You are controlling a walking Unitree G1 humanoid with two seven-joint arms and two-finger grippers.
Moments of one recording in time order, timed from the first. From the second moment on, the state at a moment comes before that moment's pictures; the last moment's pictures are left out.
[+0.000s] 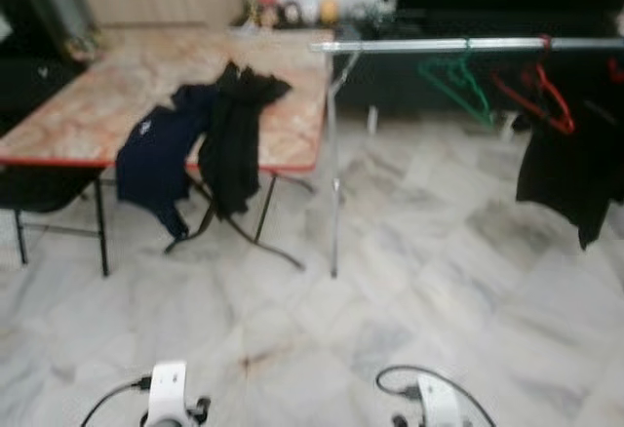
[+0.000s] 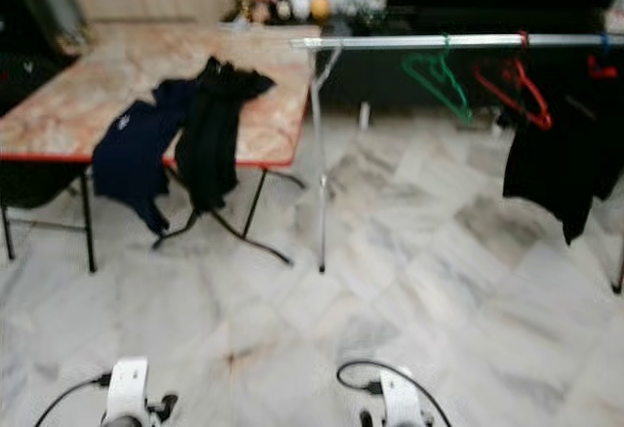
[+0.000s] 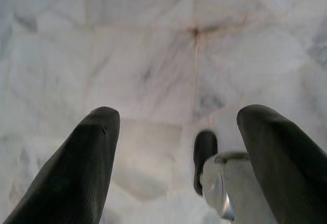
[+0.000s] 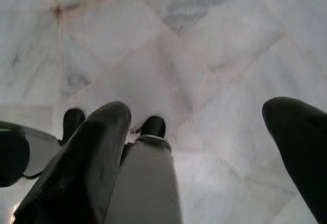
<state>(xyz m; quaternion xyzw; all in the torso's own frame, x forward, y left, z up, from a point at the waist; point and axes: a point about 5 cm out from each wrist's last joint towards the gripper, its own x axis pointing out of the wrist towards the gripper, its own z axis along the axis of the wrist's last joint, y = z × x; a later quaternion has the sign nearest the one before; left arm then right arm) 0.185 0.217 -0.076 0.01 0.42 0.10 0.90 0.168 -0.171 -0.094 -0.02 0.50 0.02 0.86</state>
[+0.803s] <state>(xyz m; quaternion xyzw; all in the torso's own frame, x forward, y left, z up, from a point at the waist) 0.187 0.217 -0.076 0.00 0.42 0.10 0.90 0.171 -0.168 -0.092 -0.01 0.49 0.02 0.87</state>
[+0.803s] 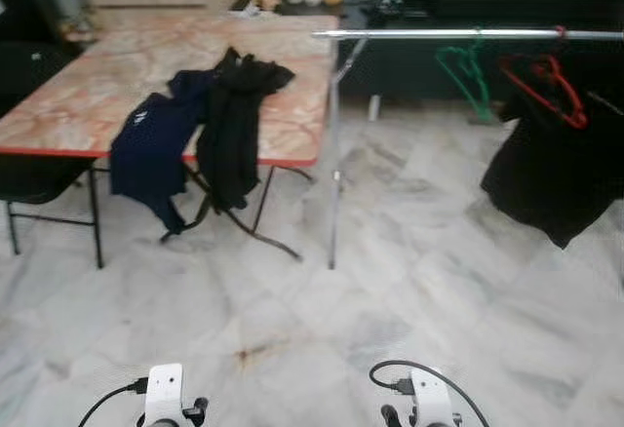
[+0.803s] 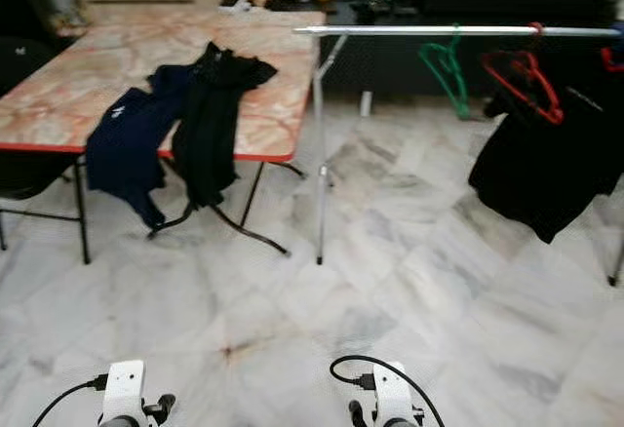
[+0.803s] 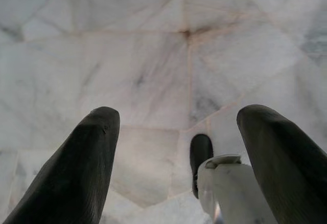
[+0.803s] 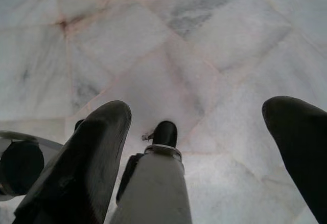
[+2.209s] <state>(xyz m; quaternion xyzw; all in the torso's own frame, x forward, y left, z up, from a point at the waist) 0.209 0.207 -0.065 0.00 0.38 0.08 0.92 0.161 -0.178 -0.095 -0.01 0.50 0.00 0.87</state>
